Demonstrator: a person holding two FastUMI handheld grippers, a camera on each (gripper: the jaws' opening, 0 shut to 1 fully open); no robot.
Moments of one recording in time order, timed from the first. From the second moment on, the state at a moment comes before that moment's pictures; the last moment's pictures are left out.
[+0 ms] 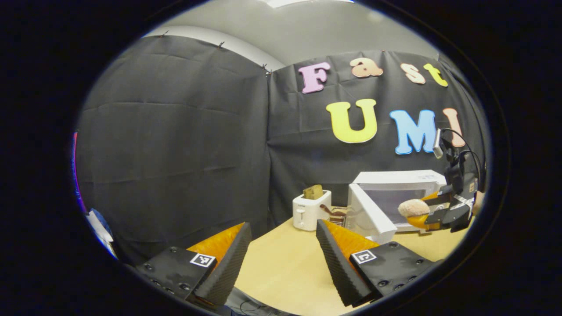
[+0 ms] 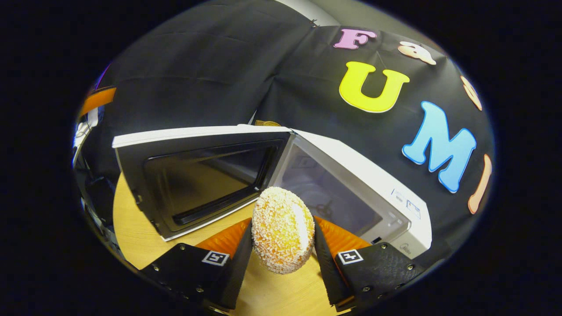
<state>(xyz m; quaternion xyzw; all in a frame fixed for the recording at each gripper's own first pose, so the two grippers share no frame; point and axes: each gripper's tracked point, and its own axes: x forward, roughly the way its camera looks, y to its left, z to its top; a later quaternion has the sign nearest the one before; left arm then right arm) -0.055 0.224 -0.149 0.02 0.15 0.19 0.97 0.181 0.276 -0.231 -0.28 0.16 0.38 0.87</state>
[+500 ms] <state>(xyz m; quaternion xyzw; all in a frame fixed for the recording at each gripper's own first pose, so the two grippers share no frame) -0.044 0.260 -0.181 0.02 0.19 0.20 0.96 0.294 0.304 -0.295 -0.33 0.14 0.32 0.88</state>
